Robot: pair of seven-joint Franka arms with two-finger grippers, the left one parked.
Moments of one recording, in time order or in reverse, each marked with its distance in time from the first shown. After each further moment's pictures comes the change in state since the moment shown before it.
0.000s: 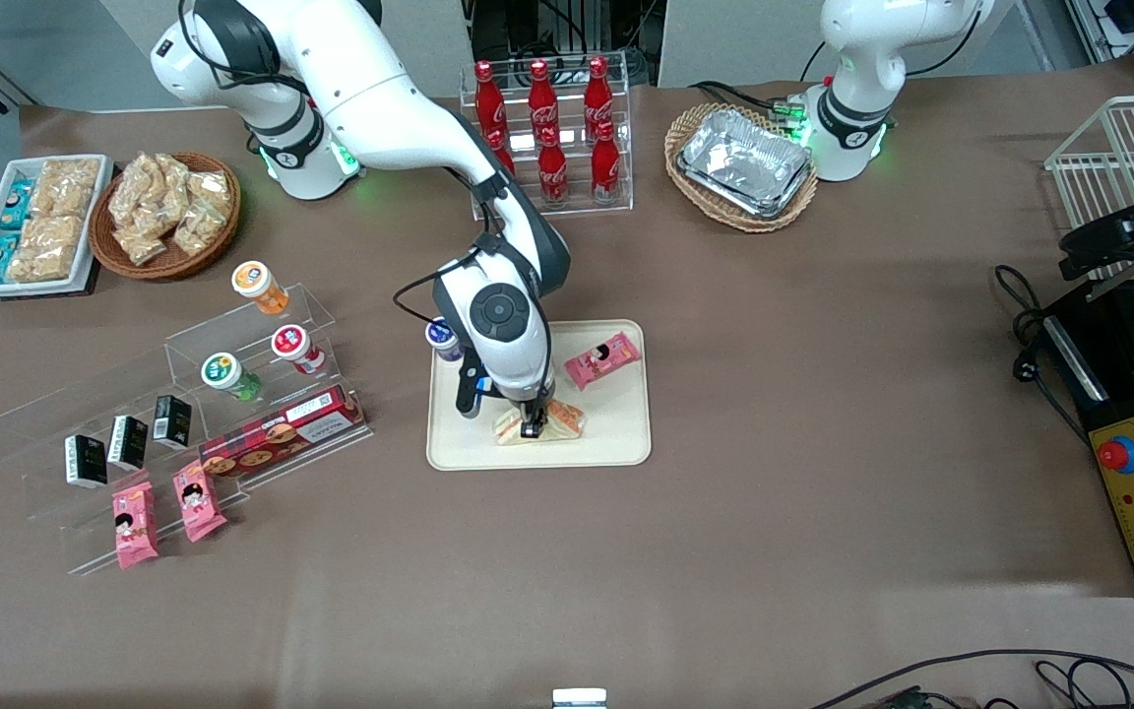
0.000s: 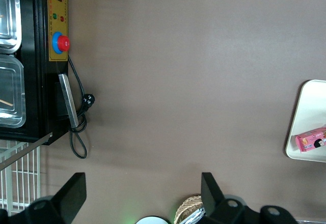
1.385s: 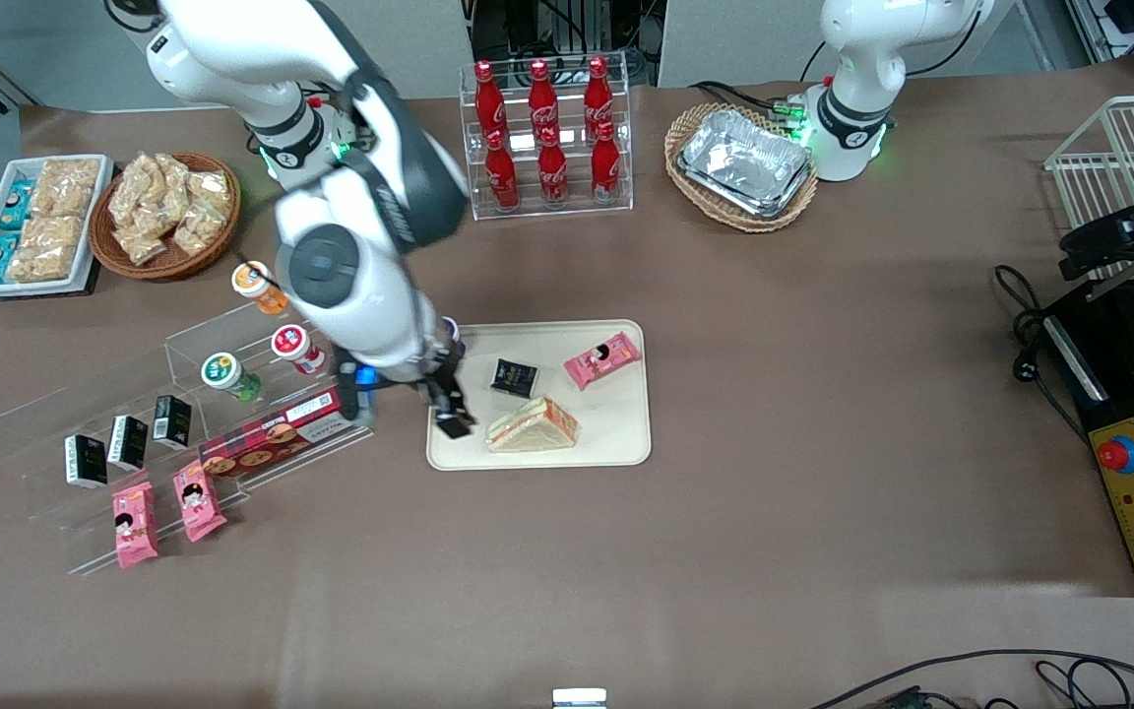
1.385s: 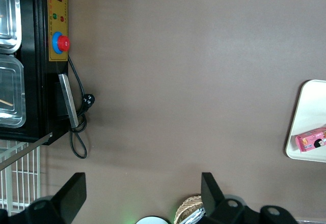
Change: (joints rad) arm -0.136 -0.347 -0.071 0.062 0.000 -0.449 -0.530
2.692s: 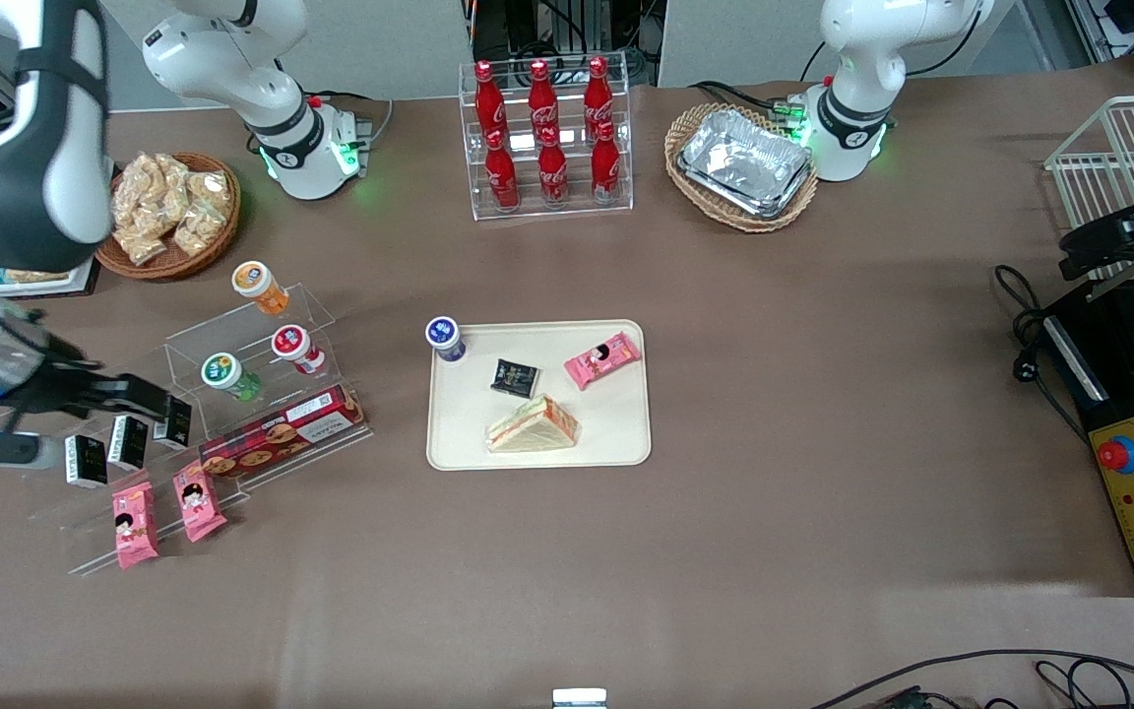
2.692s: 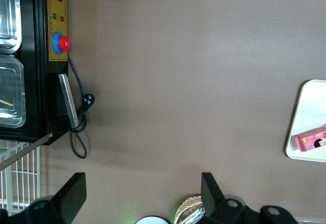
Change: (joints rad) arm -0.199 -0.156 -0.322 -0.028 -0.139 -0.161 -1.709
